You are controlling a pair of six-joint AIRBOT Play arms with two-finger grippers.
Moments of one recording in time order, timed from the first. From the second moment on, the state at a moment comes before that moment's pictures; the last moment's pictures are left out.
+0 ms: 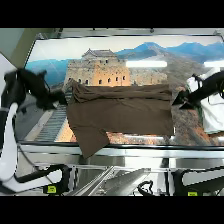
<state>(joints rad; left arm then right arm) 0.10 -1.29 1.16 -1.78 1.48 1.41 -0.28 -1.67 1.31 2.05 -1.45 -1.78</state>
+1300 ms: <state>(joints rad) 0.27 -0.93 0.38 -2.08 1.25 1.51 -0.45 -1.53 0.95 2.06 -1.35 -1.87</state>
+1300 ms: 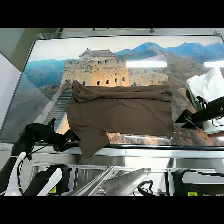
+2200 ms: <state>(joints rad) 0.04 -1.04 0.62 -2.09 1.18 1.52 -0.37 -1.53 0.89 2.14 -1.27 -1.94</state>
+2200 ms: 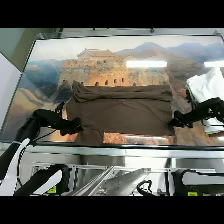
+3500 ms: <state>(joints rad) -0.05 -1.70 1.52 -2.06 1.09 1.55 -0.26 -1.65 1.24 2.17 -1.00 -1.85</state>
